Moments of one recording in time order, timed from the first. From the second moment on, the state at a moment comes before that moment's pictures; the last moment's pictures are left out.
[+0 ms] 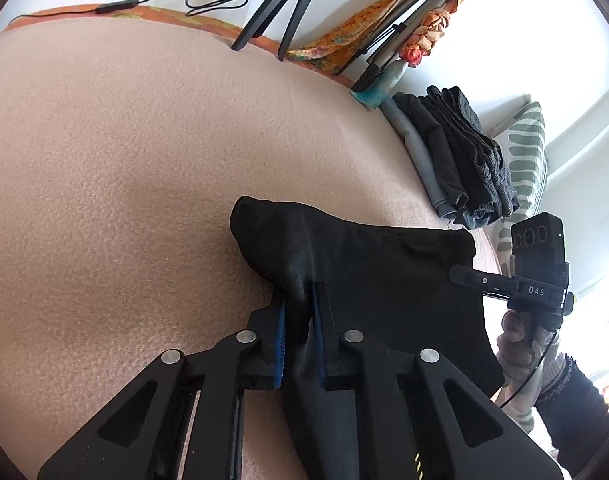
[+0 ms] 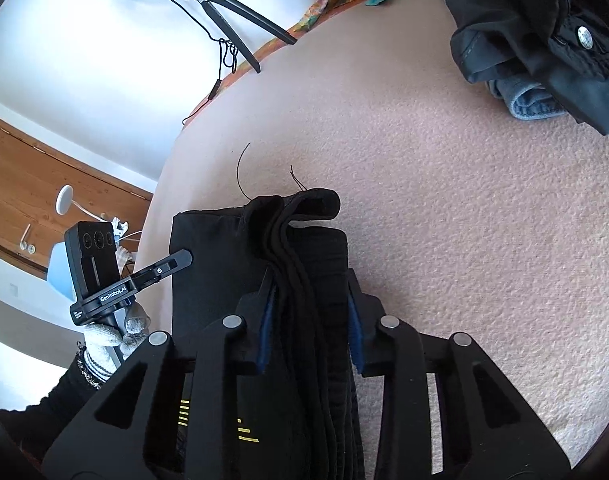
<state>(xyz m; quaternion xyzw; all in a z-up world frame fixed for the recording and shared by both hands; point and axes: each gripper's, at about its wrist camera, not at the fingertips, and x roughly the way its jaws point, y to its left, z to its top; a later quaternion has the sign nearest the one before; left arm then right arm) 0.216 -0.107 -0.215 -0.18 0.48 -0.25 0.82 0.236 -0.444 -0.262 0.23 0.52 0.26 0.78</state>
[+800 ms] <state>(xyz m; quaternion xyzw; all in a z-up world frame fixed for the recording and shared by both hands) 0.210 -0.117 -0.207 -0.15 0.47 -0.23 0.84 0.225 -0.444 -0.260 0.16 0.53 0.22 0.80</state>
